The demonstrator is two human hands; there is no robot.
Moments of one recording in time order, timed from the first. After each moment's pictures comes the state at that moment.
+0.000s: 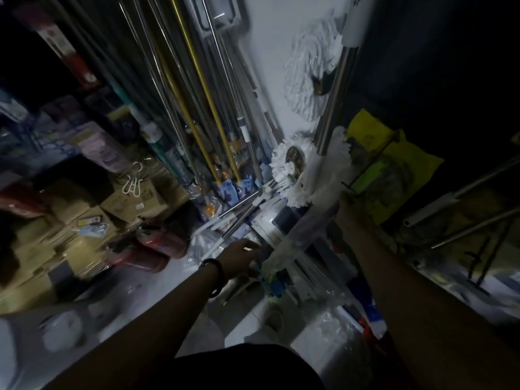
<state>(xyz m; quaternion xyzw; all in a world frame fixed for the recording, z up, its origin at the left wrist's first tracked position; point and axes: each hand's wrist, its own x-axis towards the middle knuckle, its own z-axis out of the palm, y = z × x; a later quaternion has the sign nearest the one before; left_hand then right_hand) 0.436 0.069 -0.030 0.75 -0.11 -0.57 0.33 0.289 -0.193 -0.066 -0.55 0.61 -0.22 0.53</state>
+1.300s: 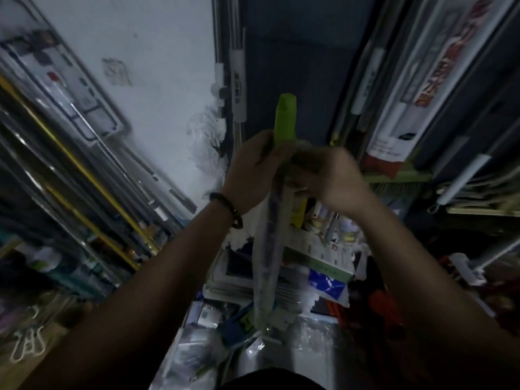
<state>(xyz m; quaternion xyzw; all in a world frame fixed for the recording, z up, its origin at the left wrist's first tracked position) 0.441 0.007 0.250 0.43 -0.62 -0.34 0.56 0.265 -0.001 0.268 -0.77 0.46 -0.33 0.28</state>
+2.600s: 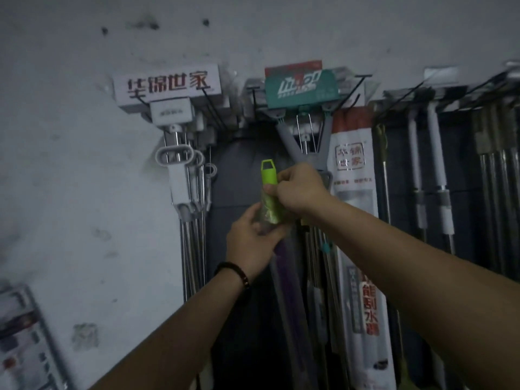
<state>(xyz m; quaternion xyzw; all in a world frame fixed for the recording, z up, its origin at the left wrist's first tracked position) 0.371 -0.109 0.552 0.33 -0.65 -0.22 0.65 0.249 -0.125 0.644 -0.65 0.48 -0.58 0.08</state>
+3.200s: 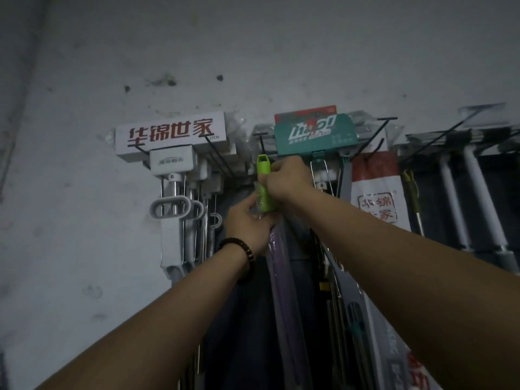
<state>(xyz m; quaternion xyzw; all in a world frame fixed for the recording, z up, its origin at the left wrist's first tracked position) 0.369 -0.206 0.689 0.33 -0.64 -0.10 0.69 0.268 -0.211 0.775 -0.64 0.43 -0.64 0.02</state>
